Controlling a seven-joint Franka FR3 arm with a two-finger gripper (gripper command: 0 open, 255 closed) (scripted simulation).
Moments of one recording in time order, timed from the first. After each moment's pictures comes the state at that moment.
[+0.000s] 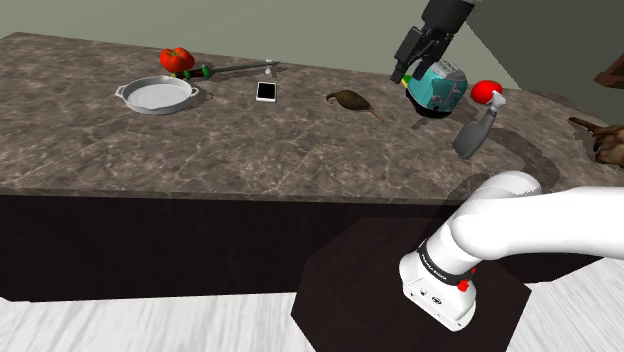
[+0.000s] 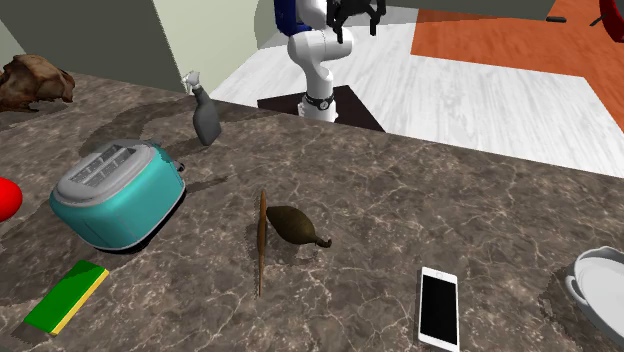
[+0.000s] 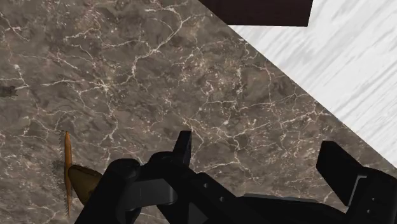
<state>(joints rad) -0.02 -0.83 -0.06 -2.31 0.07 1.57 -0.04</state>
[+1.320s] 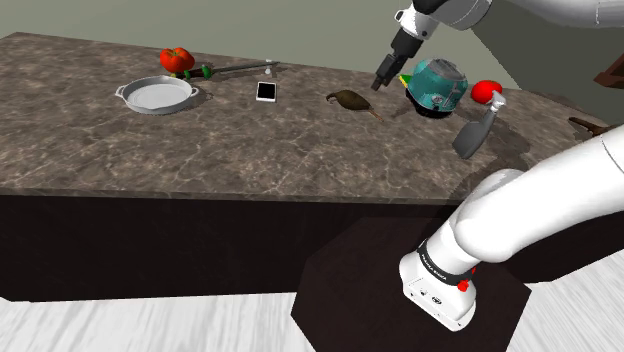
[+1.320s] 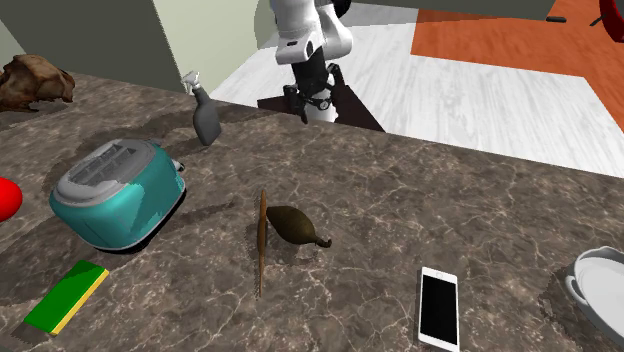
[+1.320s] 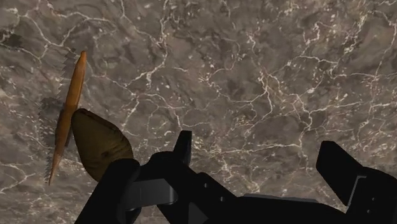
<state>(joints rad) 0.06 -0.34 -0.46 -2.21 0.10 1.96 -0.63</state>
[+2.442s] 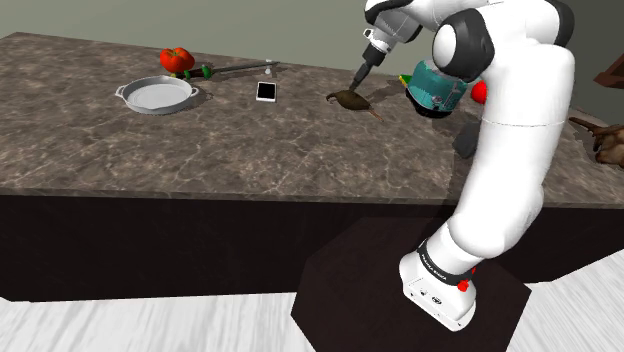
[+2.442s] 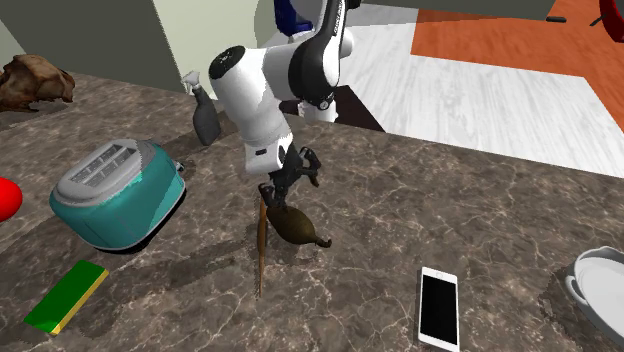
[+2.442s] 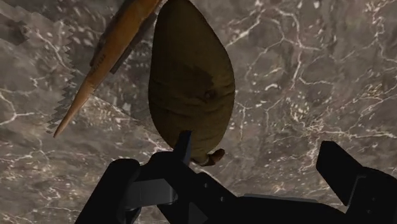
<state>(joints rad) -0.06 0.45 -0.55 -1.60 0.60 1.90 -1.24</state>
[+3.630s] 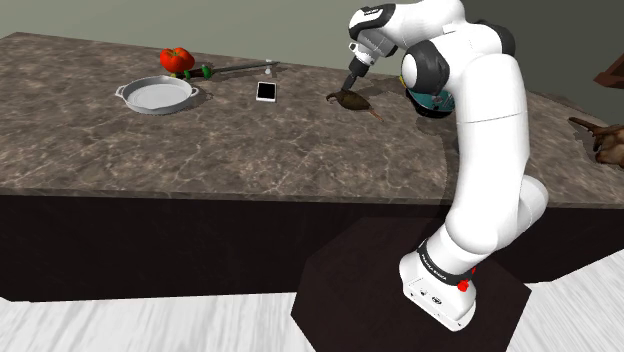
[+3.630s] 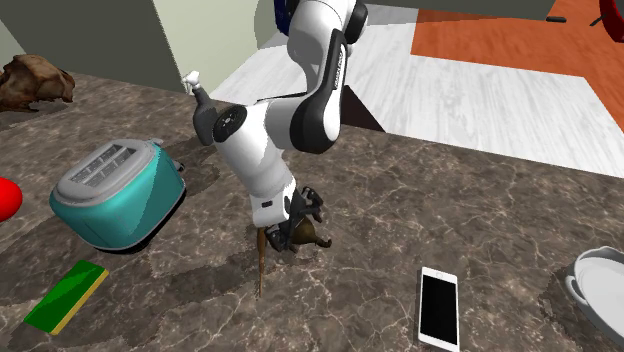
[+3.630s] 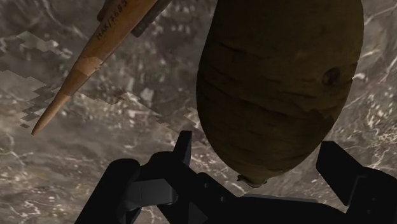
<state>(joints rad) -0.15 0.71 -0.47 -1.35 0.70 1.89 -1.31</state>
